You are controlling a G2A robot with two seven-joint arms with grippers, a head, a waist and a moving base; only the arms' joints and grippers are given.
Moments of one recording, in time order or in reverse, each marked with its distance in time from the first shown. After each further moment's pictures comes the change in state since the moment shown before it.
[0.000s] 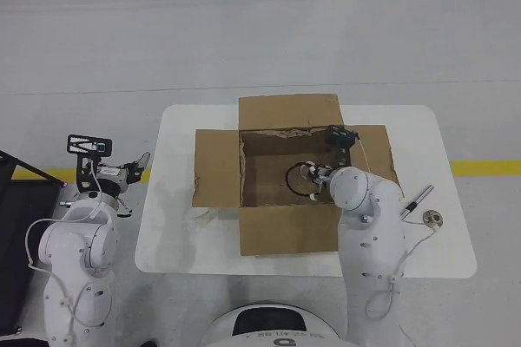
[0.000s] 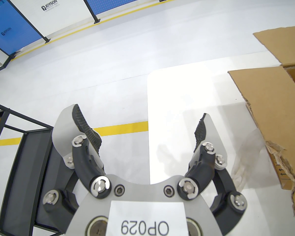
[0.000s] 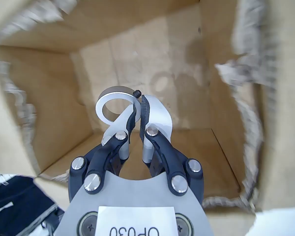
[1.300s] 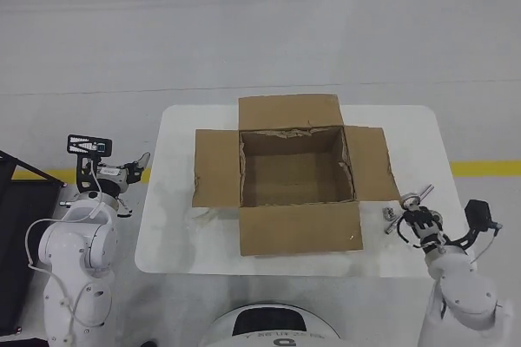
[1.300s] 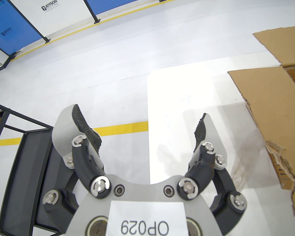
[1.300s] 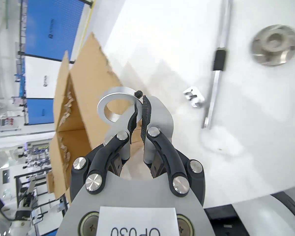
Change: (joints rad) left arm 0.000 0.000 0.000 0.000 0.000 0.000 0.000; right arm -0.487 0.066 0.575 -0.167 0.757 -0.062 -0.537
